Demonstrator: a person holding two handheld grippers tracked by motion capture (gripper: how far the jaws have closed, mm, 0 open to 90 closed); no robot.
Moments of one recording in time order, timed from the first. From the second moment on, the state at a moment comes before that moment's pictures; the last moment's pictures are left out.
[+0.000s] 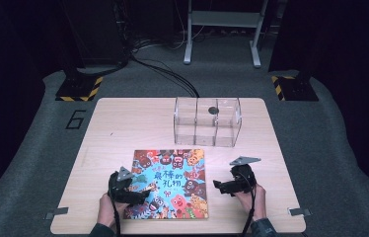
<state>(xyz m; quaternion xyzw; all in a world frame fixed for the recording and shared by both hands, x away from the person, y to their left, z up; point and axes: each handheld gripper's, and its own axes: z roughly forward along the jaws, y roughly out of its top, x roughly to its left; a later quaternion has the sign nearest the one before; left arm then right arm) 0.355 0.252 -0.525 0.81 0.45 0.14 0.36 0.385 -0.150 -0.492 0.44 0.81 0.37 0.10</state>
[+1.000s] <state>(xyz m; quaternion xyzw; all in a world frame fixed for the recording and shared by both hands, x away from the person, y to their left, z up) 0.361 0.230 -0.524 0.83 0.41 0.13 0.36 0.408 -0.115 -0.503 0.44 0.84 0.32 0.03</state>
